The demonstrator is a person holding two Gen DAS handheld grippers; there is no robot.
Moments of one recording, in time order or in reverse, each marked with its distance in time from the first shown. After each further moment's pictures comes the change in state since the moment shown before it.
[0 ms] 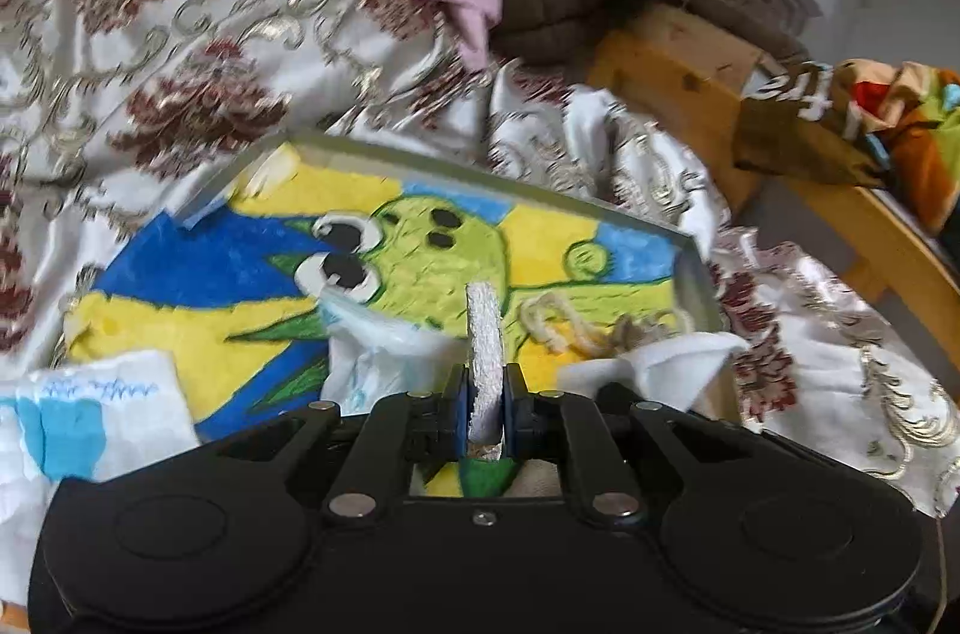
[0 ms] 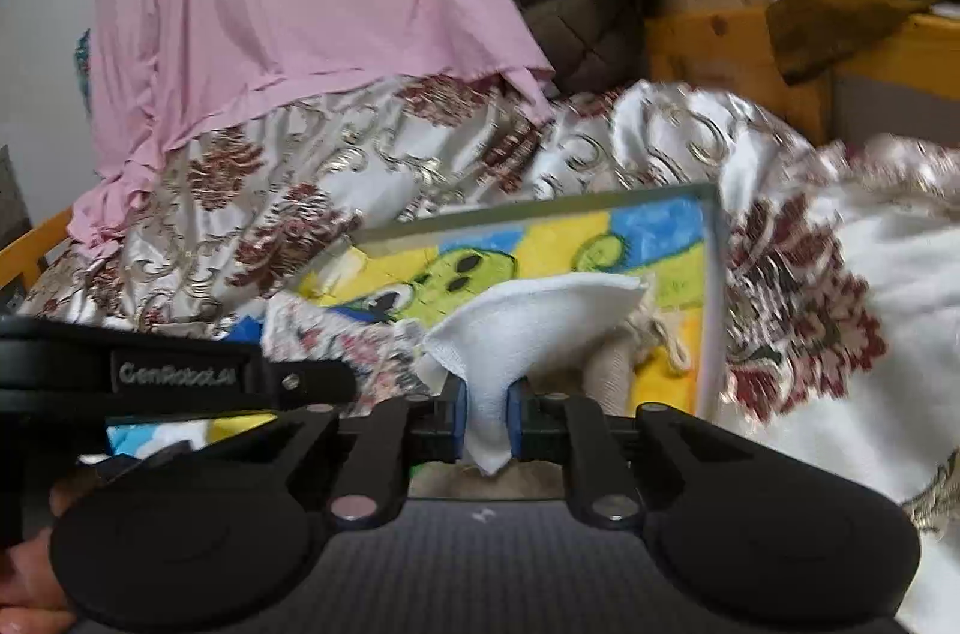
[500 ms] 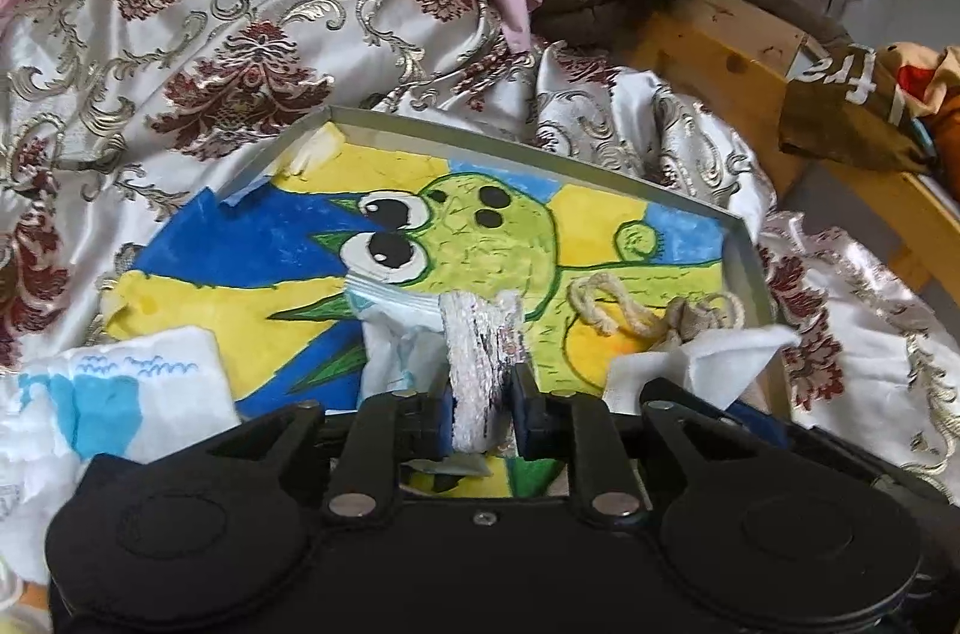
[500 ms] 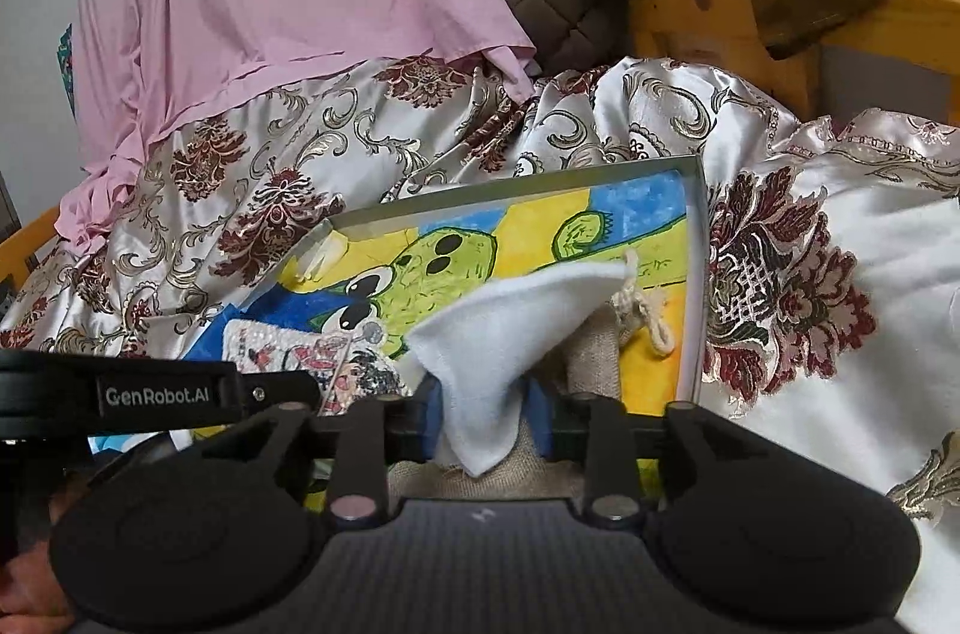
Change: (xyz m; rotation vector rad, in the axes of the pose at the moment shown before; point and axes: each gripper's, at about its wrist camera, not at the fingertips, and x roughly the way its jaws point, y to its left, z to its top) left arm 0.001 0.002 -0.003 0.013 0.020 0.097; right arm 0.003 -0.006 0.000 0.009 0.036 -0.012
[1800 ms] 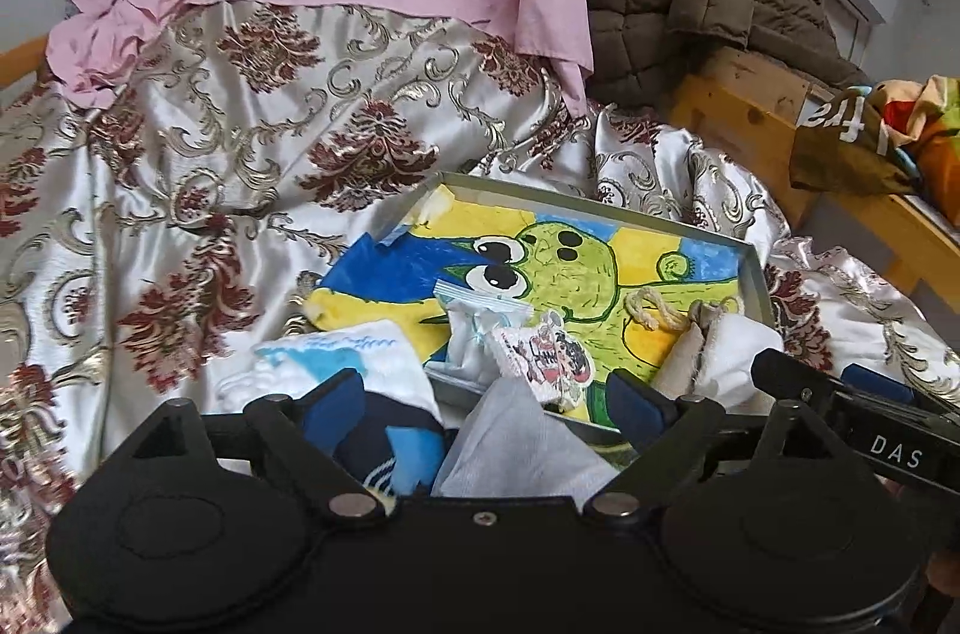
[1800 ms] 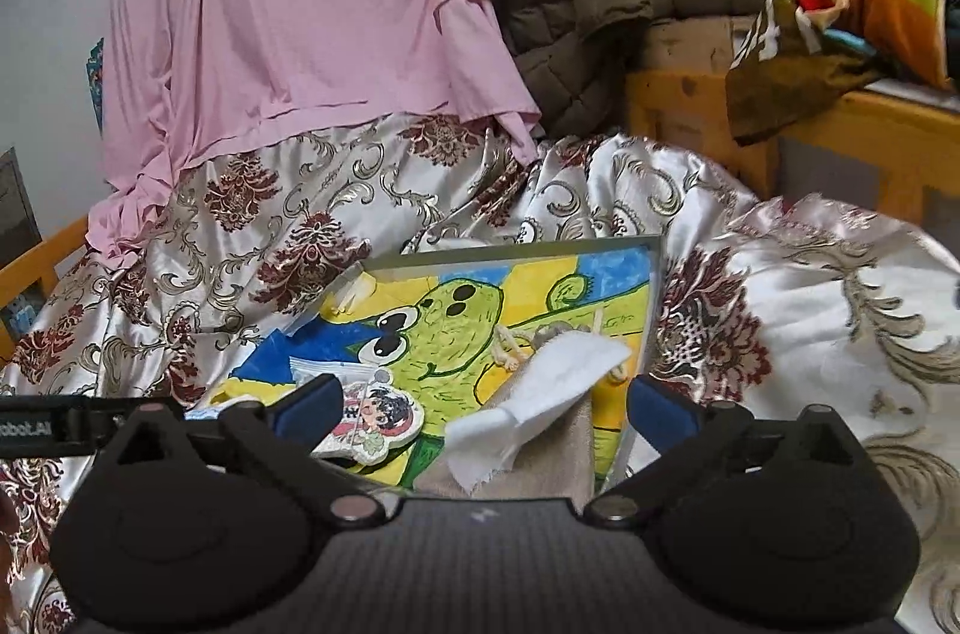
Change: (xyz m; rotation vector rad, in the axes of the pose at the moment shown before) left arm -0.134 0.019 -0.023 0.012 -0.102 0.125; right arm -0.096 0.015 0.008 -0.050 -0.082 -0.014
